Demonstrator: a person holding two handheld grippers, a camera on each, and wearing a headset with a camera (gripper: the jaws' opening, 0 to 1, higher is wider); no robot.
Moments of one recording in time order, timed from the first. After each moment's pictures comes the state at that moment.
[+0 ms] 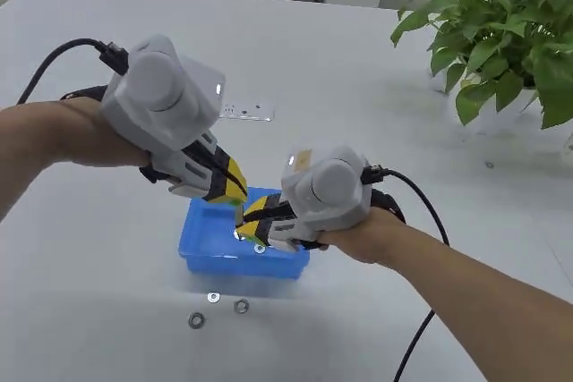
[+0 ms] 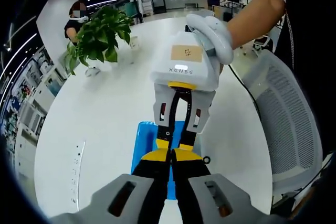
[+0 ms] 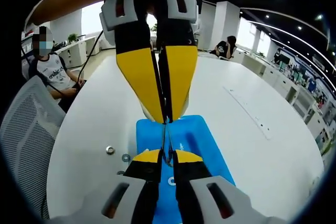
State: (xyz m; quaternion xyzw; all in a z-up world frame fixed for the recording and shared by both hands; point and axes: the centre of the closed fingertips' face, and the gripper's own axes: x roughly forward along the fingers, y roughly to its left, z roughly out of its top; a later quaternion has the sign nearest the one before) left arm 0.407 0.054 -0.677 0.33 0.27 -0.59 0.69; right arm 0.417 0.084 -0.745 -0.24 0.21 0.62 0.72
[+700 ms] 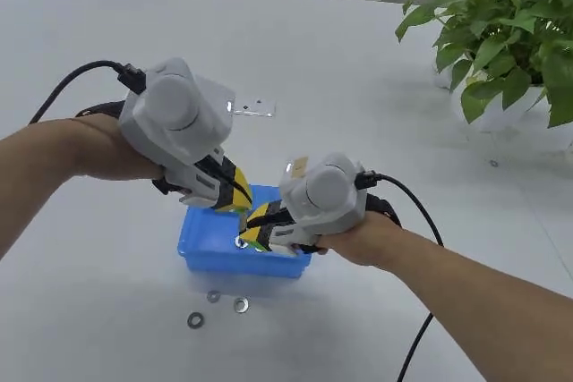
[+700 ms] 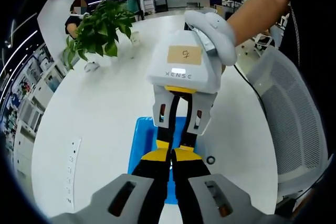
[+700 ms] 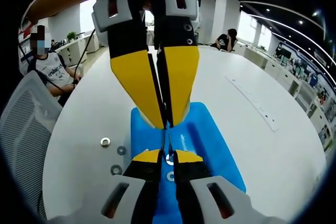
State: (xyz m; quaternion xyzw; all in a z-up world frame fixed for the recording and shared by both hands) left arm 0.412 0.052 -0.698 0.33 0.28 -0.59 0.69; right arm 0.418 0.082 -0.767 -0.25 0.23 0.61 0.71
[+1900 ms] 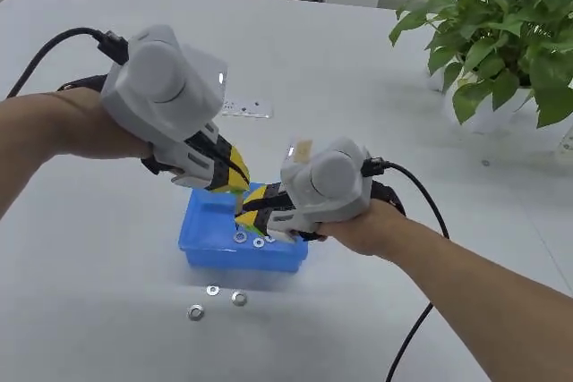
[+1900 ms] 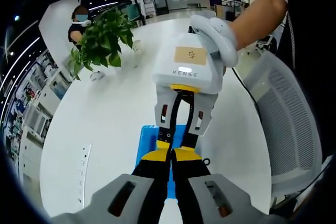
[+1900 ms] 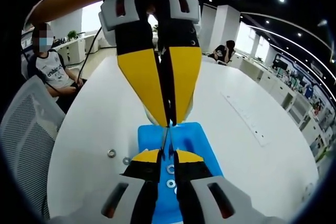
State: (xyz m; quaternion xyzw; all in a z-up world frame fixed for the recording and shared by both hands) left arm 0.398 0.055 -0.655 0.34 0.26 -0.58 0.70; right arm 0.407 0.087 -0.724 -0.26 0.18 0.61 0.73
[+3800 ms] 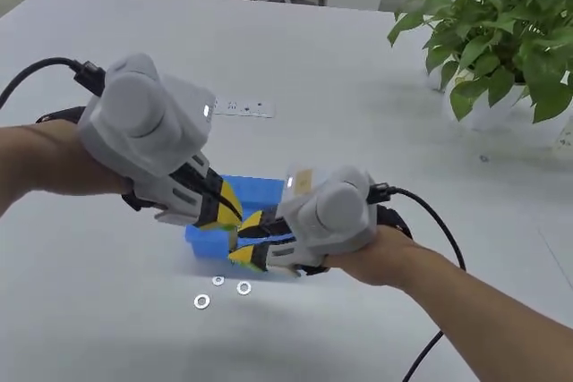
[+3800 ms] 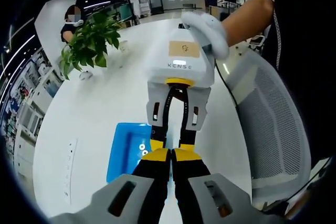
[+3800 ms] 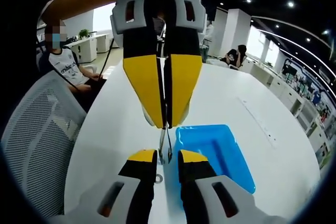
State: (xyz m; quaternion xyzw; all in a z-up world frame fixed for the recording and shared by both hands) left arm 0.338 0.053 -0.664 0.33 0.27 -0.60 0.68; right arm 0.345 0.087 -0.728 -0.26 0.18 0.65 0.69
